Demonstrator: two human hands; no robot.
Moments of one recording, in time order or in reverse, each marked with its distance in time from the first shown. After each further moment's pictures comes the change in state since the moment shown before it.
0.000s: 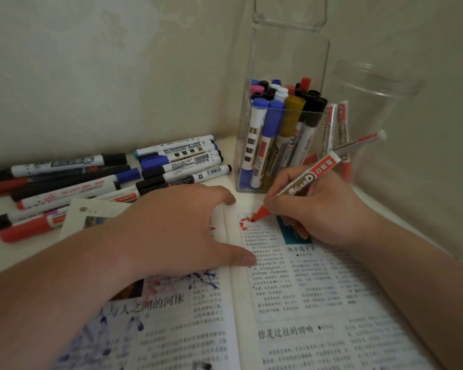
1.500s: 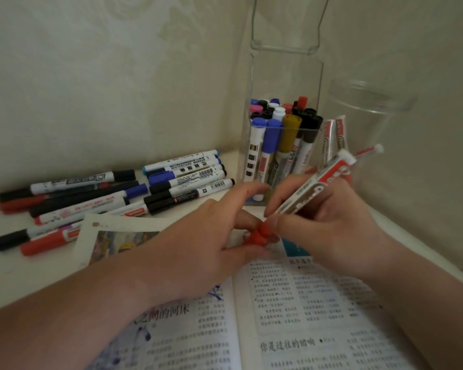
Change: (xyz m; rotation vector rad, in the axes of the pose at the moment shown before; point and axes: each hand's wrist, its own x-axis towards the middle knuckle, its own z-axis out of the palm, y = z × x) left_hand -0.001 0.009 0.015 -0.575 0.112 0.348; right_hand -0.019 -0.010 0.006 0.129 -0.023 -0.345
